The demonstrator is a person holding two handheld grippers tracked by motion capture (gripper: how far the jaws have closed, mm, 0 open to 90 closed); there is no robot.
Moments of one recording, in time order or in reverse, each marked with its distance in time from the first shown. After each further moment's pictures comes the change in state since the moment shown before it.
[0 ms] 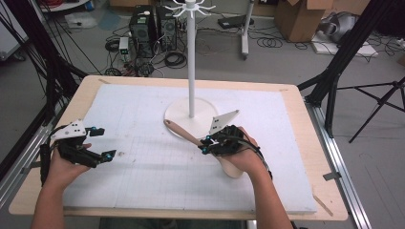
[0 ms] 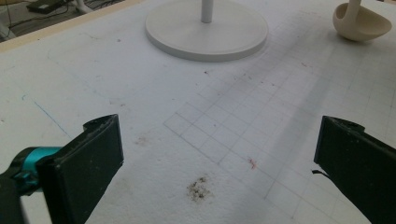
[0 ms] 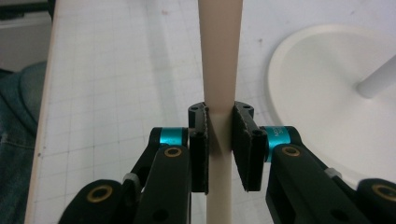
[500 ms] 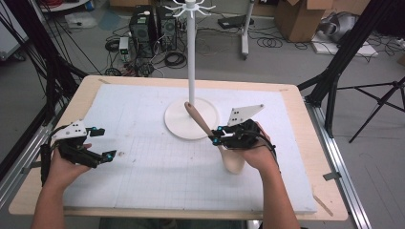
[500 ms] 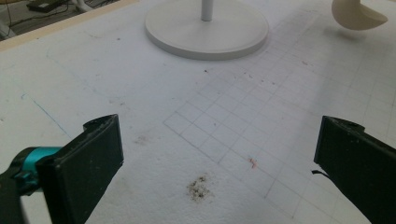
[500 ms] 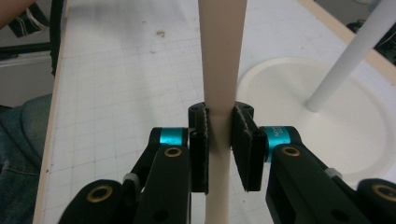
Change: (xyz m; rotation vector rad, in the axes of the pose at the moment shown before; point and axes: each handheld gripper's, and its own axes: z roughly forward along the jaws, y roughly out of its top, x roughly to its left) left arm 0.000 0.000 0.001 0.005 0.001 0.004; right arm -0.006 -0.004 -0.045 -0.139 -0.062 0.037
